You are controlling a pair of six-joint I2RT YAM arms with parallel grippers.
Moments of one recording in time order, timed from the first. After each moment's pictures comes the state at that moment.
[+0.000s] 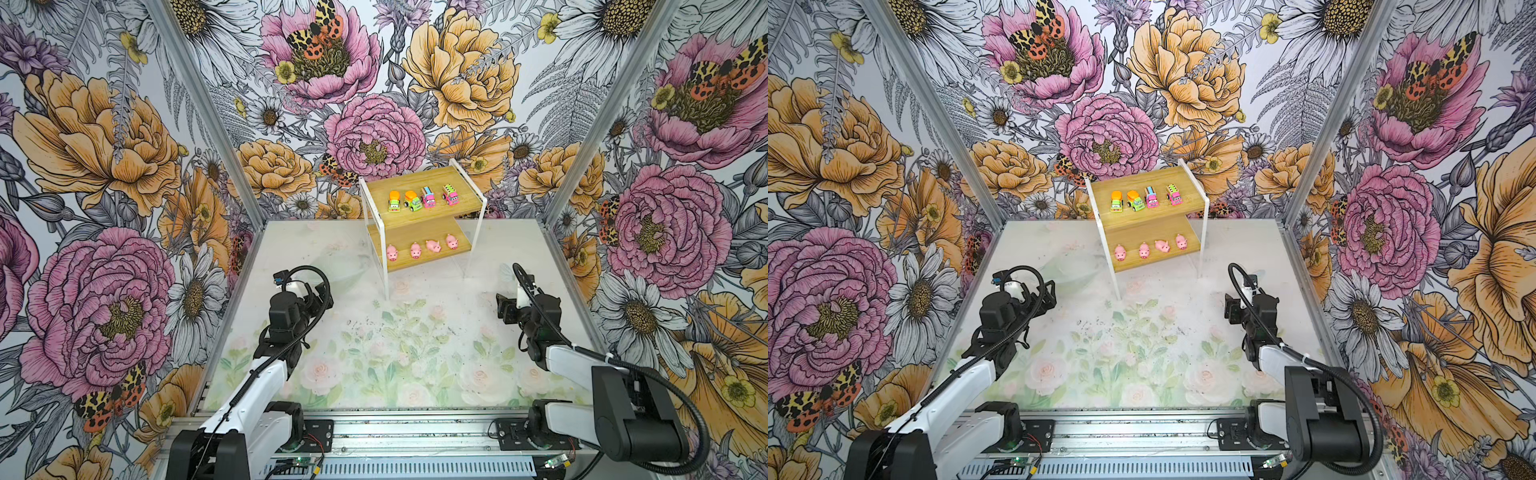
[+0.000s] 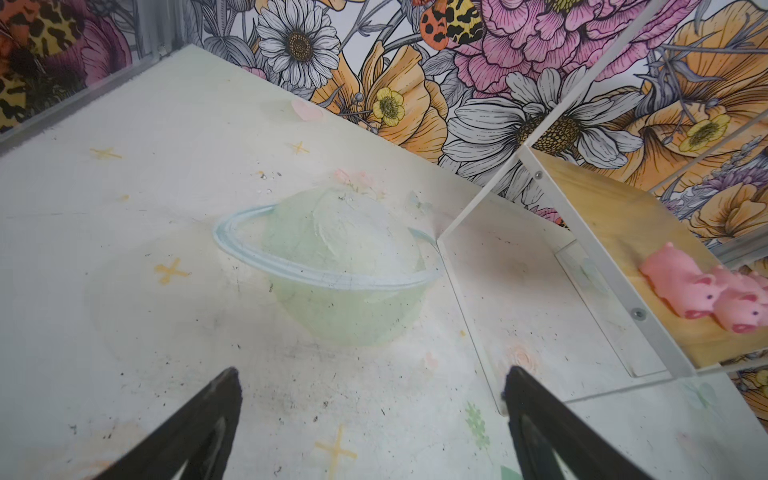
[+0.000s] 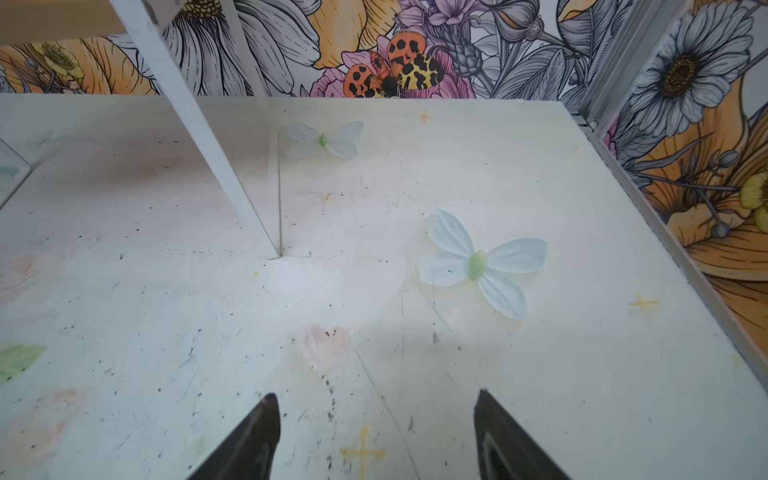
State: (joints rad) left arm -0.08 1.00 0.38 0.29 -0.02 -0.42; right arm -0.06 1.35 0.28 0.66 -0.13 -0.03
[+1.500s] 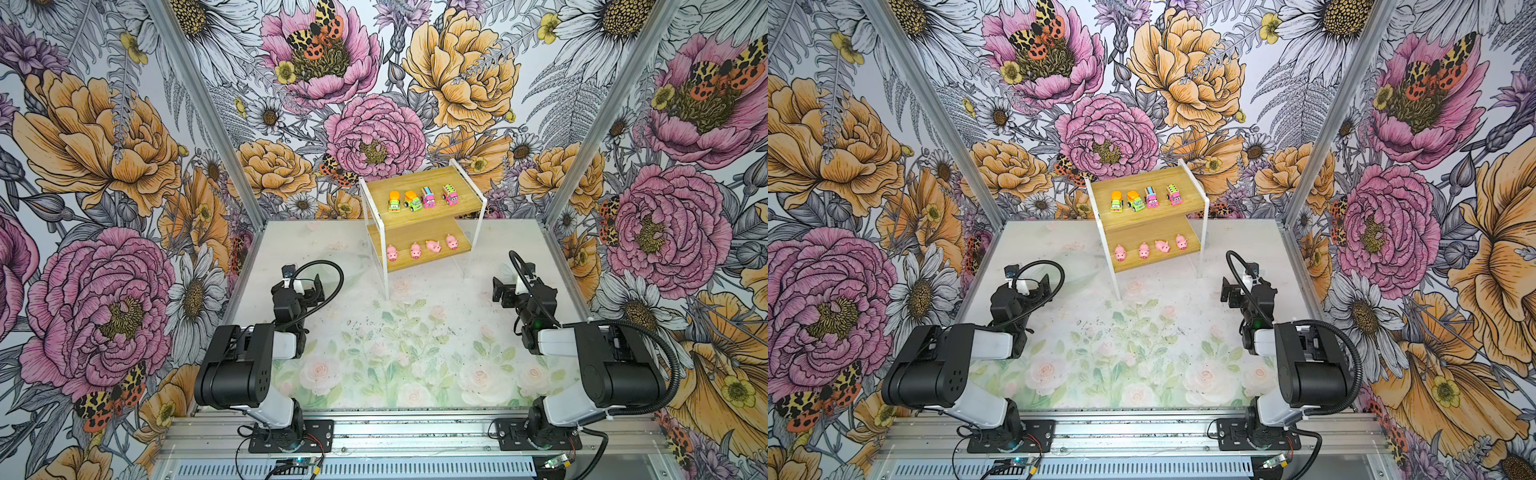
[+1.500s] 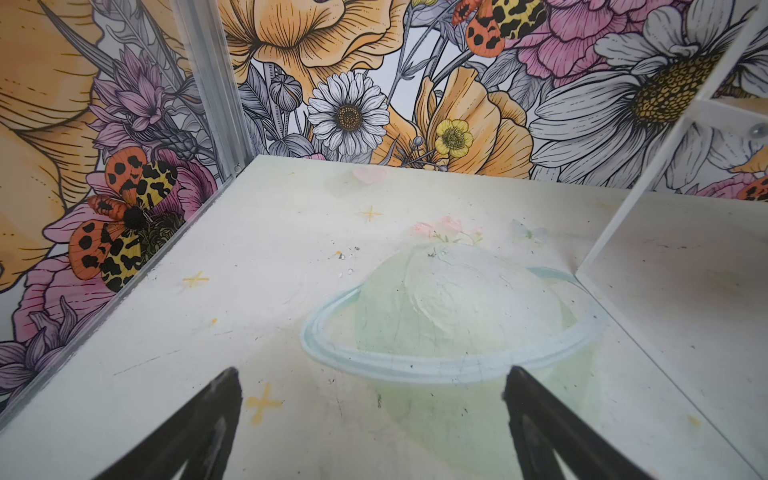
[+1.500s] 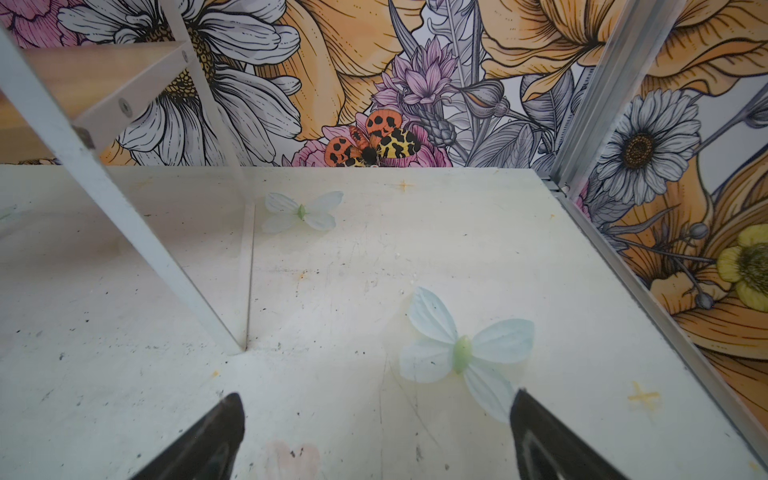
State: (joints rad) left arm 0.03 1.55 0.36 0.97 -0.07 -0.06; right arm -0.06 1.53 0.38 0.85 -0.09 -0.02
